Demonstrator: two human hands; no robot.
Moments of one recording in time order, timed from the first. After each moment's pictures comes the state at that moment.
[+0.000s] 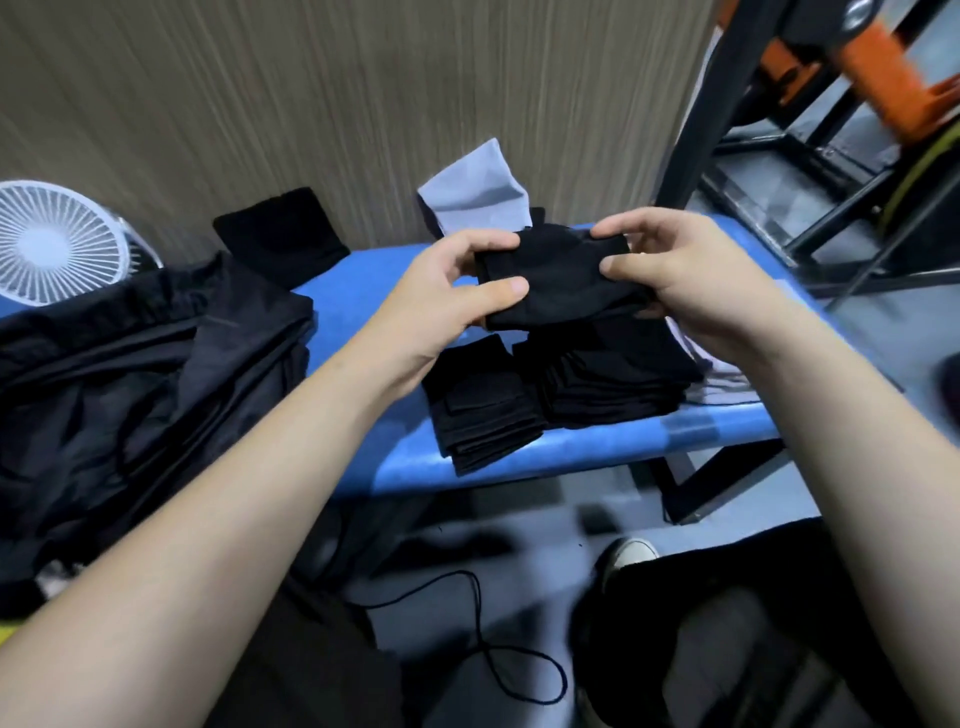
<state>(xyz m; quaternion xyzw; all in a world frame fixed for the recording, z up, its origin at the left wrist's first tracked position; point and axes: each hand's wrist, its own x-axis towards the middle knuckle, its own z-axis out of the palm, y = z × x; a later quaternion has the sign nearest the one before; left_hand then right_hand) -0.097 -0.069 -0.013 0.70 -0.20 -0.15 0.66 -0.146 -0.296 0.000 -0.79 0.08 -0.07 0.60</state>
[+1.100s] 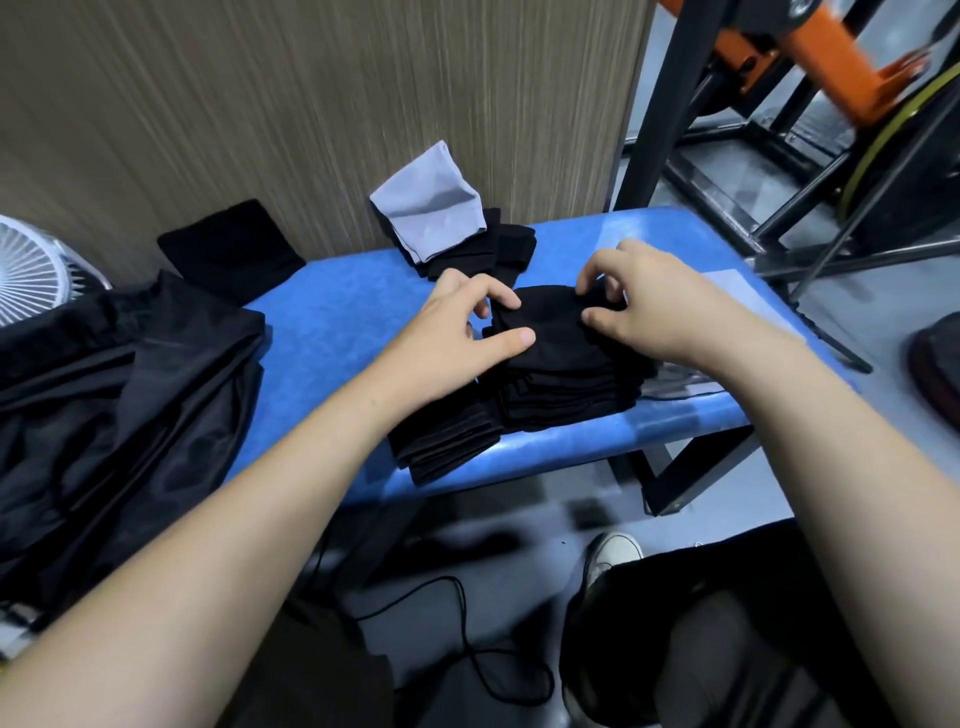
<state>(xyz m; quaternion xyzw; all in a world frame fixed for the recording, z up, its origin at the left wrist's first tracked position) -0.102 -0.107 -0.040 0.86 -0.29 -0.09 0.41 -0.164 -0.325 -0.013 -0.98 0.04 -0.05 0.18</state>
